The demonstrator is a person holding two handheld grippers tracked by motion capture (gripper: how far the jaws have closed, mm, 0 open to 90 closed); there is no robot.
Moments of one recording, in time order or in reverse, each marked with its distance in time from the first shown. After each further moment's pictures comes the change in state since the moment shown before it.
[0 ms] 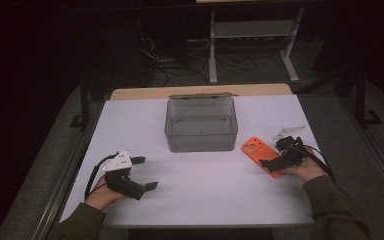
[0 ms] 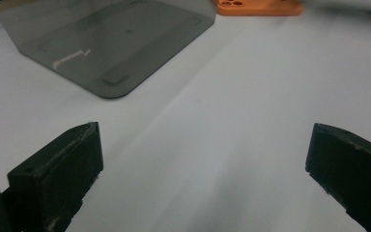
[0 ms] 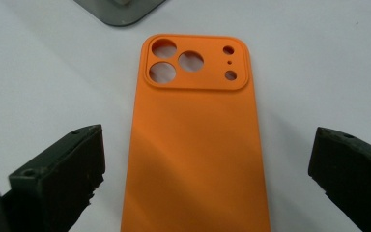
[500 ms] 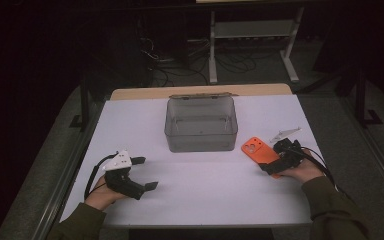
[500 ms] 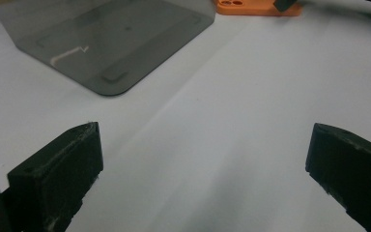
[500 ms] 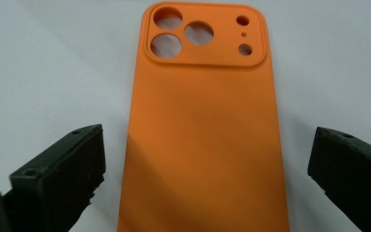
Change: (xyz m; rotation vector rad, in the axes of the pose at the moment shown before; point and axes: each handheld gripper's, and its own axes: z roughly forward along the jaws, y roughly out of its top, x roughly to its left) left arm 0.001 0.000 0.000 0.005 -0.007 -0.021; right arm 0.001 -0.005 0.012 0.058 0.015 -0.008
